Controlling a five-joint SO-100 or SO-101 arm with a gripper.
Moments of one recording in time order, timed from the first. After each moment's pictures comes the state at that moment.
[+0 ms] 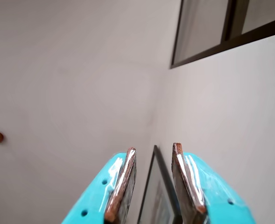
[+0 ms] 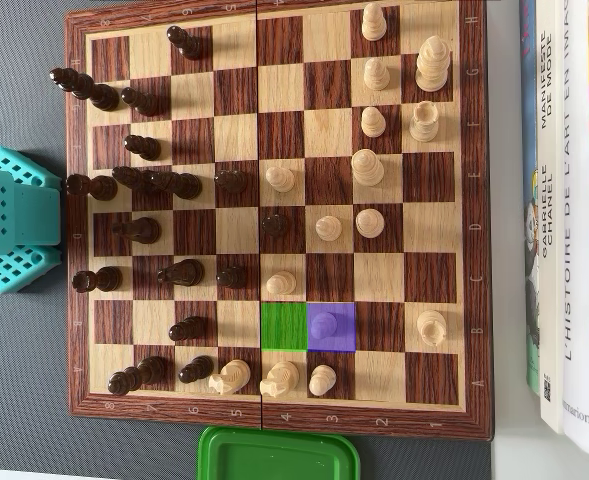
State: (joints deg) arm -1.8 192.0 179.9 -103.4 79.6
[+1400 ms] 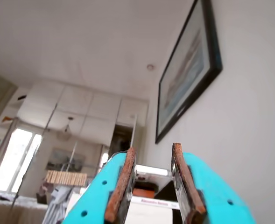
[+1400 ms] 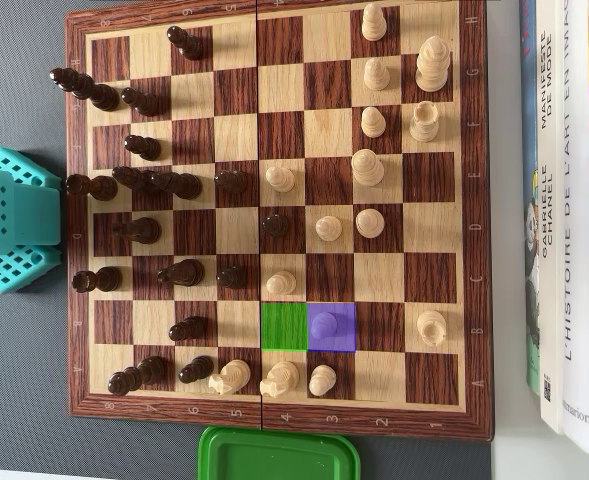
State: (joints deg) arm -1.9 192.0 158.6 -28.7 79.5
